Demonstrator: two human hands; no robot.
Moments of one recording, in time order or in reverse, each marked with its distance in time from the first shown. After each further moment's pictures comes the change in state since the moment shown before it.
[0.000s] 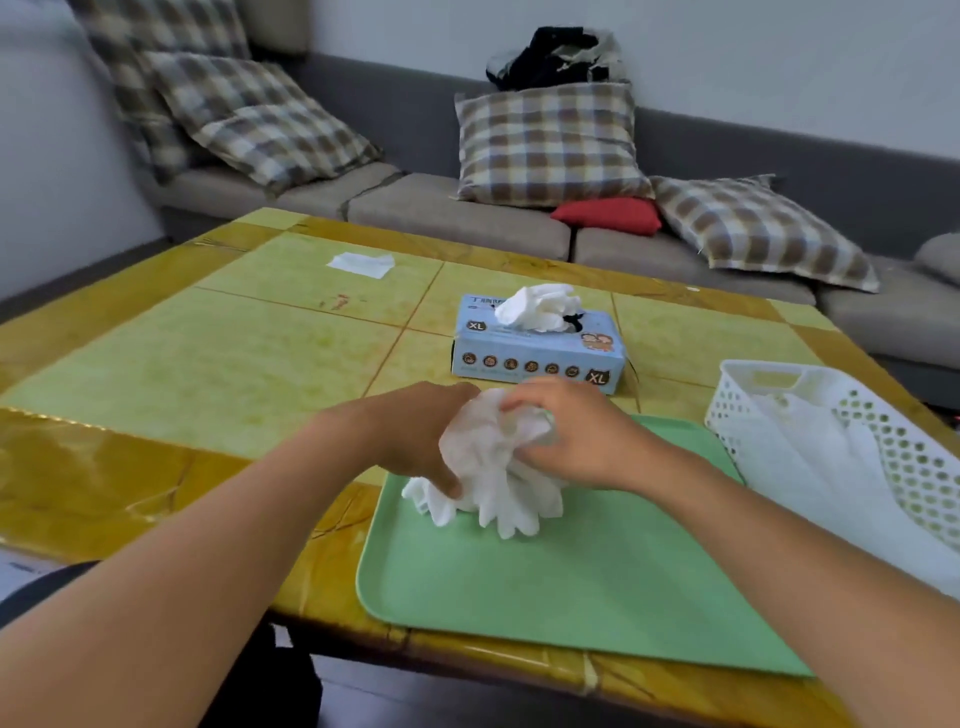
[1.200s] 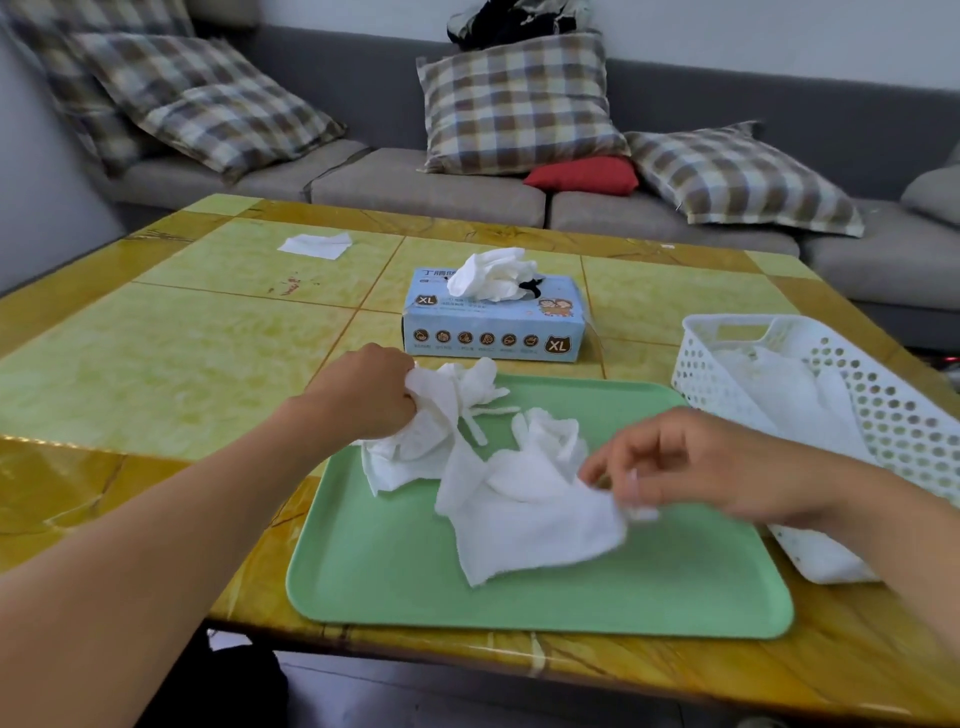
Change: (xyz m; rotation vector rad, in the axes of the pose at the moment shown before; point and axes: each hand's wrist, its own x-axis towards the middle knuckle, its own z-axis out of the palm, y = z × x) left_hand 0.046 -0.006 0.019 0.110 0.295 -0.202; right_hand -0.111 0.054 -0.056 0.670 -0.338 0.143
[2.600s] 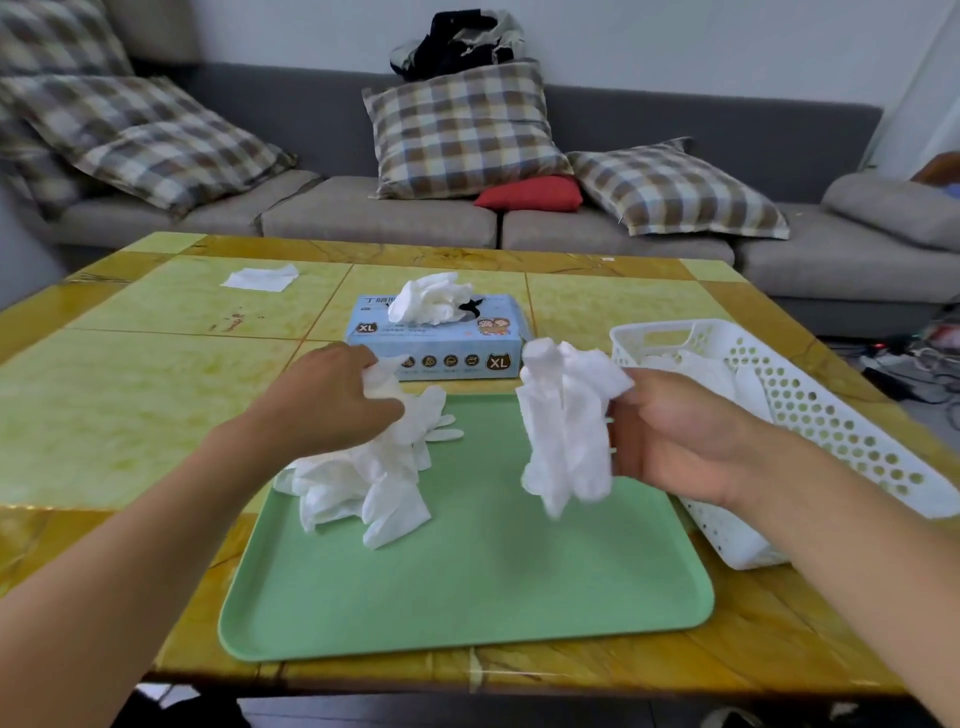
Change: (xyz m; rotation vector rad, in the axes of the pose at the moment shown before) left_hand -0.022 0.046 -0.040 -0.155 0.091 0.001; right_hand -0.003 -0.011 -0.014 0.772 0.302 0.037
